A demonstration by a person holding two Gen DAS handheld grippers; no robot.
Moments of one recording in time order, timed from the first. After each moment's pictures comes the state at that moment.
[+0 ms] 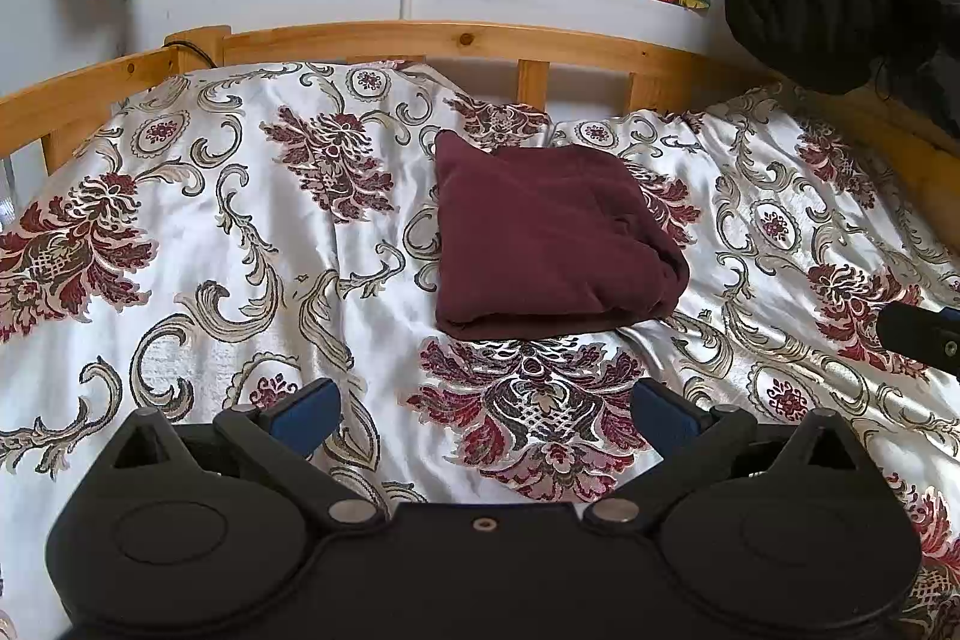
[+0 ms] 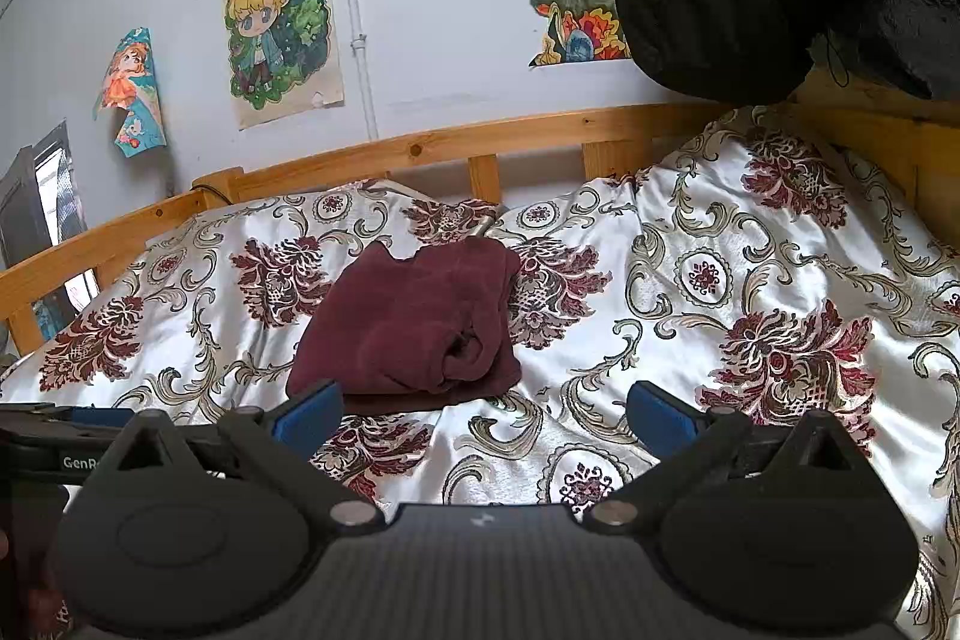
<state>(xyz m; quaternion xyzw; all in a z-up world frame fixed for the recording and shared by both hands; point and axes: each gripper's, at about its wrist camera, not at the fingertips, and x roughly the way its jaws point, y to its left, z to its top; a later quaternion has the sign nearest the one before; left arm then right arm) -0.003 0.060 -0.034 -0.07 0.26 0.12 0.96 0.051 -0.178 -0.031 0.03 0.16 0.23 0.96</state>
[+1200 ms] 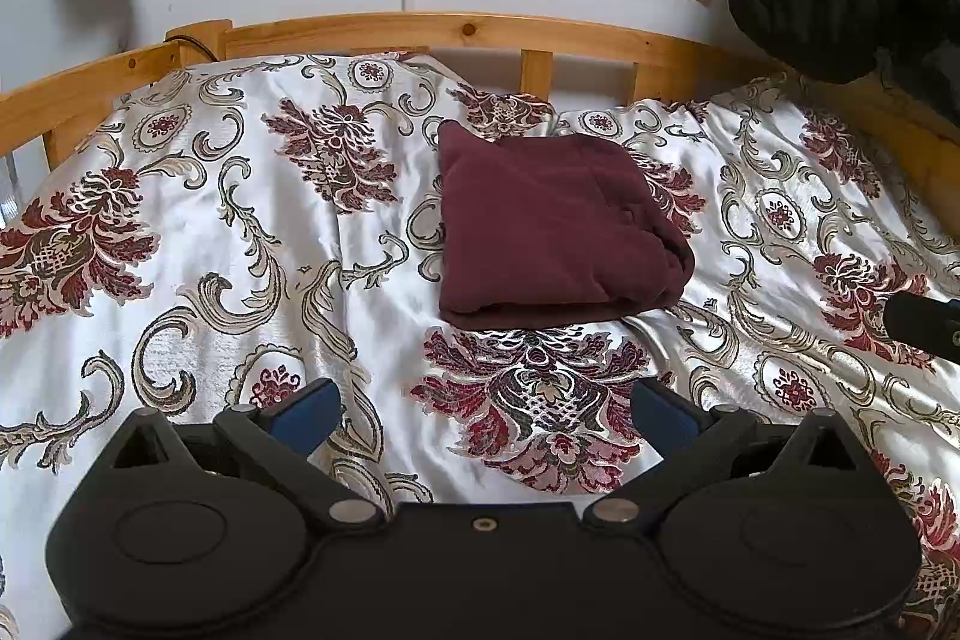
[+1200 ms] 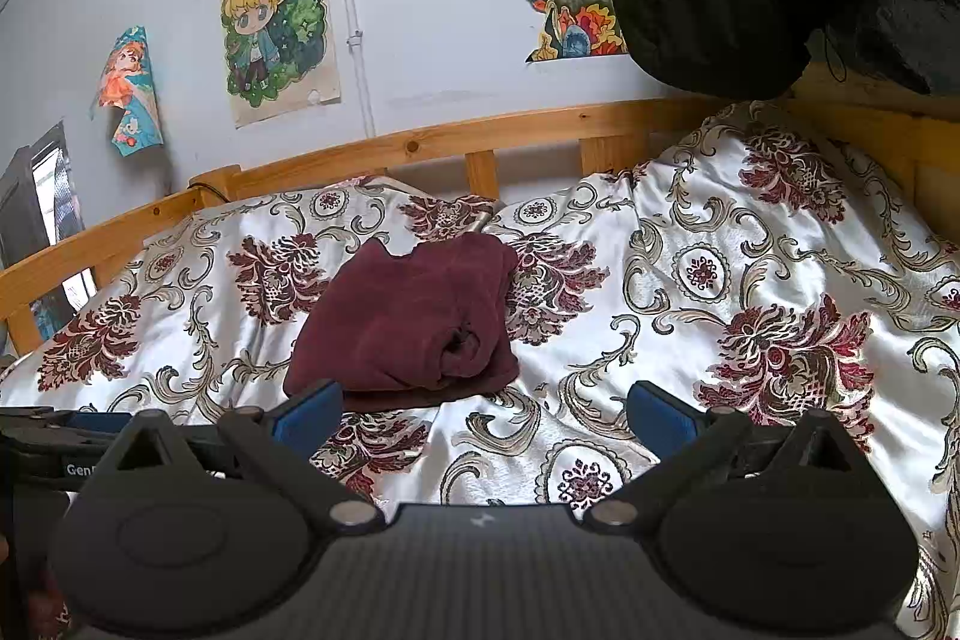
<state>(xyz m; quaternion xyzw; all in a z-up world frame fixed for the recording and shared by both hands) -0.003 0.062 -0.038 -0.07 0.26 0.12 0.95 0.051 -0.179 -0.032 0.03 0.17 0.23 0.96</state>
